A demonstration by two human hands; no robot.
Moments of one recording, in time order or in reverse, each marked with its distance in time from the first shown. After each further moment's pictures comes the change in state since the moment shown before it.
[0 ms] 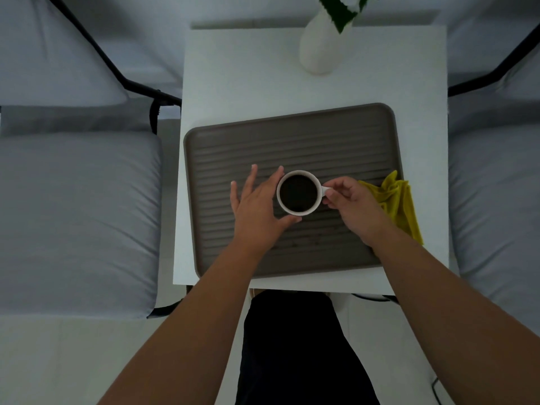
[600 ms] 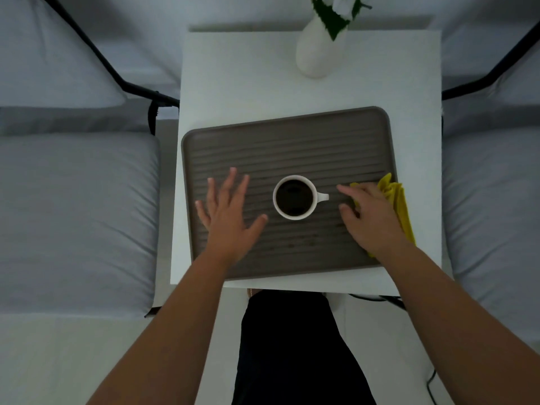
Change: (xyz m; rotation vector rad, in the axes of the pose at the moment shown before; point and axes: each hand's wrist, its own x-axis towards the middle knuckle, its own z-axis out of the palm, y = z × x) left_hand -0.020 -0.034 -0.016 0.014 -0.021 -0.107; right_hand -0.029 0.001 -0.030 -0.734 0.148 -0.242
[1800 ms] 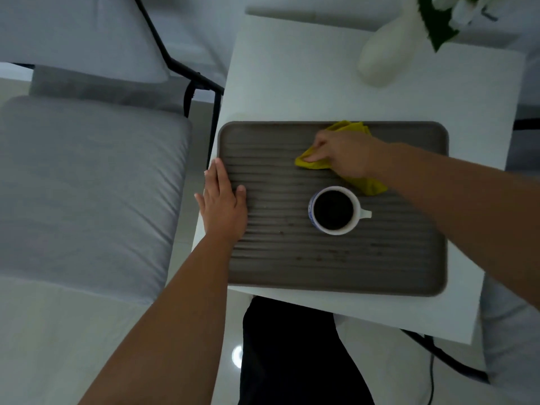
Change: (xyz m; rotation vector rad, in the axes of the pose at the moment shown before) left_hand 0.045 -0.072 0.008 -0.099 0.168 -0.330; right_hand 0.183 -0.079 0.031 -0.620 -0.593 -0.711
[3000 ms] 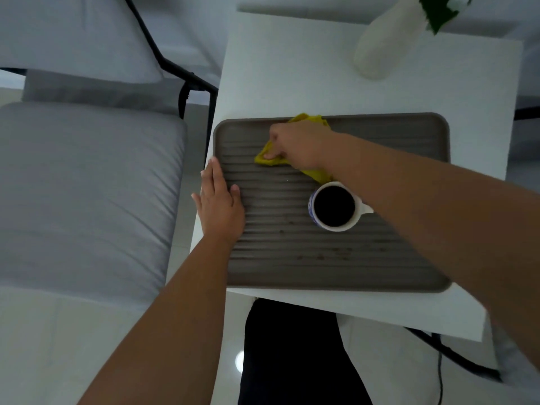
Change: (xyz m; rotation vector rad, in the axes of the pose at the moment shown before) left_hand 0.001 -0.003 0.000 -0.055 0.072 0.035; right_hand 0.057 -0.055 -0.011 0.028 0.064 0.057
